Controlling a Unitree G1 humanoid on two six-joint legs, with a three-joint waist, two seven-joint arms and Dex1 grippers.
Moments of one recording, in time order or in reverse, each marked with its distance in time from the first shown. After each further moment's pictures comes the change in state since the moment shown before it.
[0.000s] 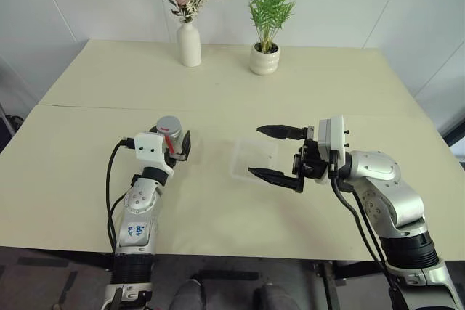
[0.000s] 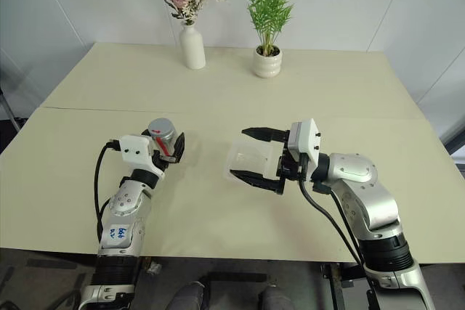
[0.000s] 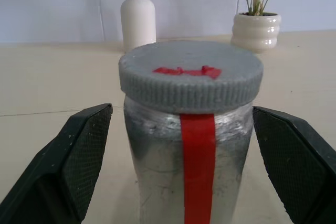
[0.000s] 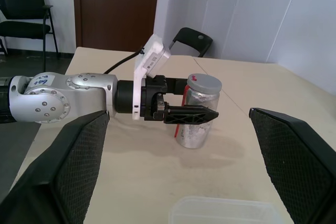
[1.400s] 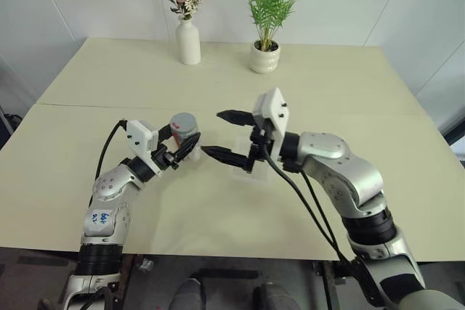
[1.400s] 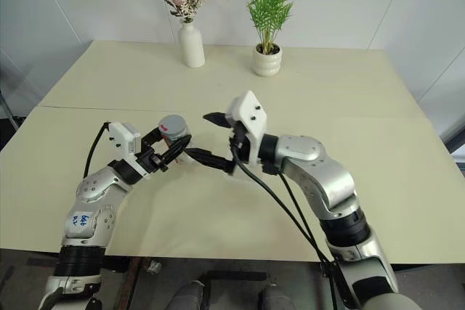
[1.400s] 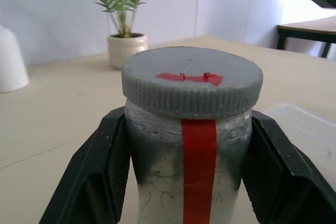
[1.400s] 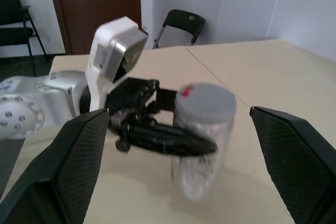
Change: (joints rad) left arm -0.049 0.254 -0.025 -0.063 -0.325 0.128 -0.547; right arm -0.290 0.209 0.181 -0.024 -0.070 0.400 -0.347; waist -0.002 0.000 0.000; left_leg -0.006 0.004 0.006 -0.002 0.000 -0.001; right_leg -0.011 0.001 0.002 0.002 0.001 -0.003
